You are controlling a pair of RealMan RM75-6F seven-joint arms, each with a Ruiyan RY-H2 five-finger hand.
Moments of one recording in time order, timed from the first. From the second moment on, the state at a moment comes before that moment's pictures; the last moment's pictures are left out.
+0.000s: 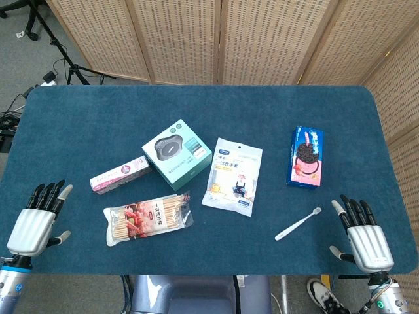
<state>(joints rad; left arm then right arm) -0.15 -1.17 0.01 -1.68 1.56 1.42 0.28 0.08 -1.15 0.00 -1.69 -1.57 1.44 -0.26</state>
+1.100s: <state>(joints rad) -0.15 -1.17 0.01 -1.69 1.55 1.41 0.30 0.08 -1.16 0.00 -1.70 -1.56 1.43 -0.27</state>
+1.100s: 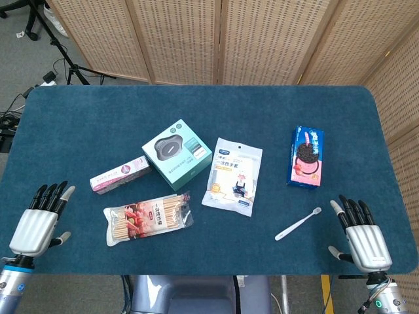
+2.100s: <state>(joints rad) -0.59 -1.01 -0.18 -1.96 1.07 0.84 0.42 0.09 -1.15 0.00 -1.70 -1.55 1.42 -0.25</state>
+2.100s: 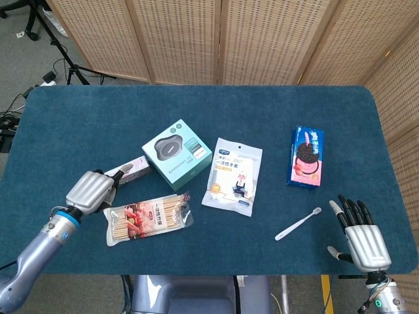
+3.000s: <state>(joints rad) -1.01 -1.17 -0.08 -1.76 0.53 0.73 0.55 0.10 -1.16 0.00 -1.69 -1.53 1.38 -0.24</state>
